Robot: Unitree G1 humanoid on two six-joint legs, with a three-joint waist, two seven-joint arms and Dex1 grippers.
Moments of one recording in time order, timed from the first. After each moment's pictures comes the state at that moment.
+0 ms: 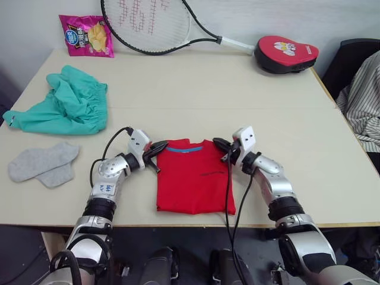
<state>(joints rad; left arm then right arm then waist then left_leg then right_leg) -0.57 0.34 0.07 0.63 -0.23 -0.20 -0.74 -0.64 -0.26 -0.02 0.67 0.22 -0.09 0.69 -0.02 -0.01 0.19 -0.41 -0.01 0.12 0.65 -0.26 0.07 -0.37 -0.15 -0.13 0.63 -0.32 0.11</state>
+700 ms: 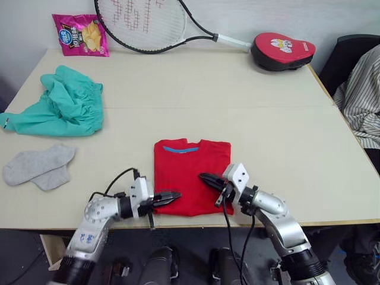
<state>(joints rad) -0.01 0.49 -0.08 -0.08 -0.29 -0.06 -0.97 -0.14 -0.28 0.16 -0.07 0.19 0.08 0.66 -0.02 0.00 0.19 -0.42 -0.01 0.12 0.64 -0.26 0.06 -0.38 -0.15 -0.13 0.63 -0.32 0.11</state>
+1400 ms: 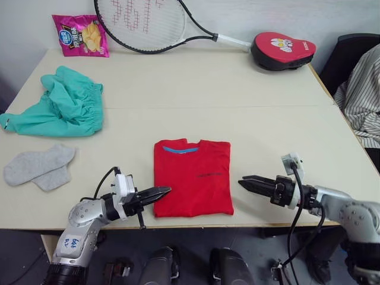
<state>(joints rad) -0.01 0.51 0.02 -0.11 -0.47 0.00 -1.02 -0.23 -0.72 -0.19 -0.11 1.06 1.13 0.78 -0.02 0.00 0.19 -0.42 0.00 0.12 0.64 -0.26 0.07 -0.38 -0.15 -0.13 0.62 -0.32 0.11</state>
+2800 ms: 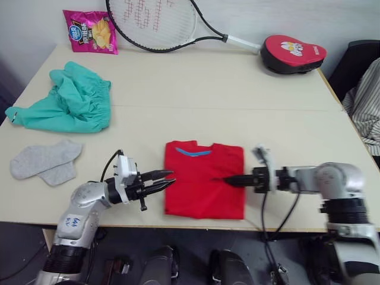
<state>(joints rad) -0.15 0.56 0.06 -0.20 -0.58 0.21 -1.02 -0.55 -0.72 -0.14 0.14 0.83 1.47 0.74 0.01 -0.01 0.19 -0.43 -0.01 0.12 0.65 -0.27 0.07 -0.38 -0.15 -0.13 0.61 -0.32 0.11</state>
